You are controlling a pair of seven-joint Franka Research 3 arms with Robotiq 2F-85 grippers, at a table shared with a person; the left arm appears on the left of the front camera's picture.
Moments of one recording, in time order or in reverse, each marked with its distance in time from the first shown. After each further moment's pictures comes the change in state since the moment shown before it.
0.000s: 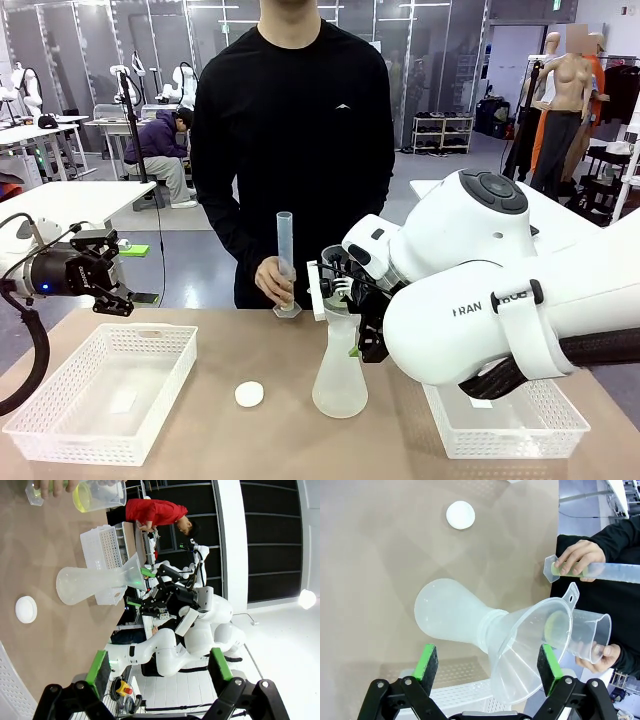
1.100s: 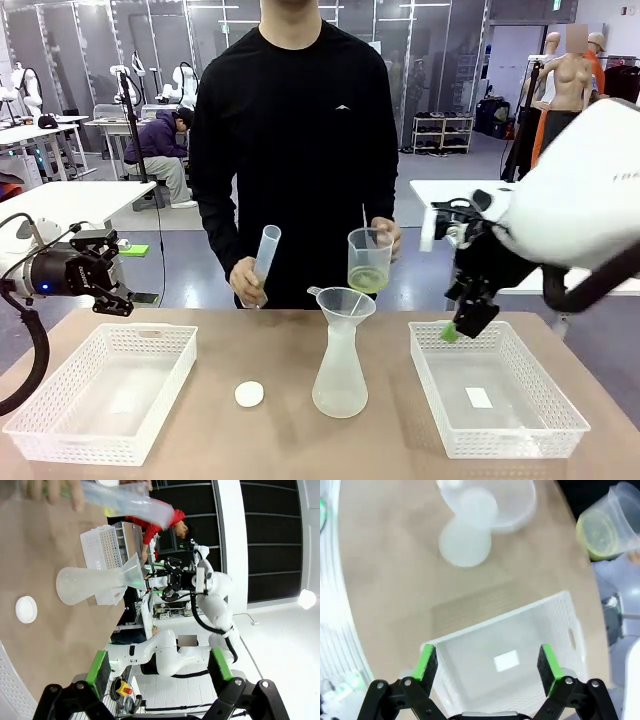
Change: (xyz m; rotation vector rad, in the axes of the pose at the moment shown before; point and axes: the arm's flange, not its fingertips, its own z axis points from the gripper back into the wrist) left arm 0.000 0.000 0.000 0.000 0.000 0.000; right arm -0.145 -0.021 0.083 0.244 0.017 -0.602
